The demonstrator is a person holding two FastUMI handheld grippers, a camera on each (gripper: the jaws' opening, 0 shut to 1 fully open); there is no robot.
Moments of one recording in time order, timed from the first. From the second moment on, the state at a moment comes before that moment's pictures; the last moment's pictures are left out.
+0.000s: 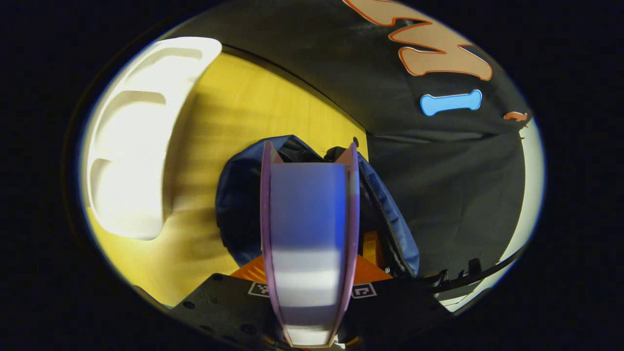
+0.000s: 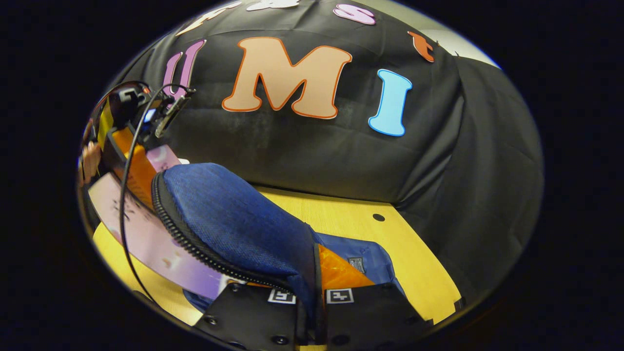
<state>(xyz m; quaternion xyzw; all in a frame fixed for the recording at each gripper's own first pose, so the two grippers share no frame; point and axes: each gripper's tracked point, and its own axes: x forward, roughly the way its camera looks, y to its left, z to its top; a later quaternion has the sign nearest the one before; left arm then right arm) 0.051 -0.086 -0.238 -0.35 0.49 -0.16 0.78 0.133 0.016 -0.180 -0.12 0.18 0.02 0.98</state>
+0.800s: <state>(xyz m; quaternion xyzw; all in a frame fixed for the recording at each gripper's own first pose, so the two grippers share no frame) 0.096 -0.169 -0.296 -0.43 0.43 -0.22 0.76 0.128 0.008 -0.179 -0.10 0.18 0.00 0.98</state>
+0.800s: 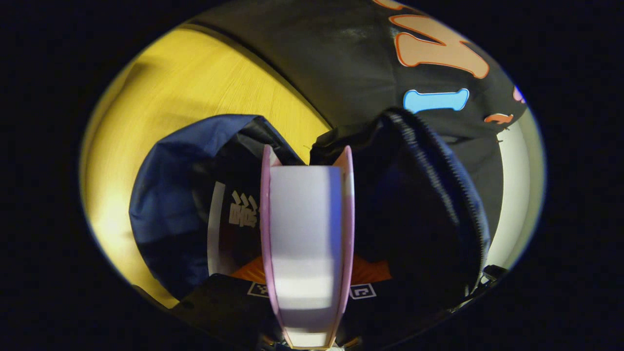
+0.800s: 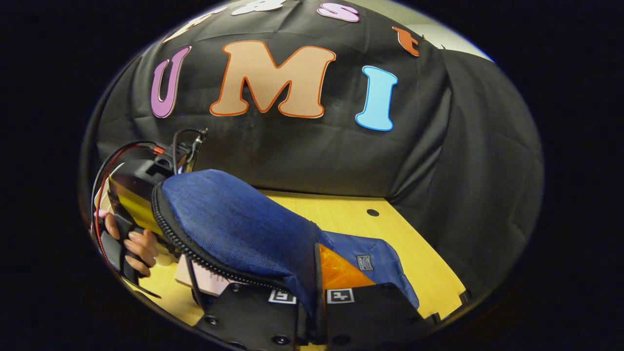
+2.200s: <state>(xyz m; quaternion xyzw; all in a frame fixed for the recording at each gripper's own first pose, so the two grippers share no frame) 0.021 -0.060 -0.257 -0.14 0.42 -0.11 0.89 0.039 0.040 -0.172 -0.07 0.23 0.10 0.97</state>
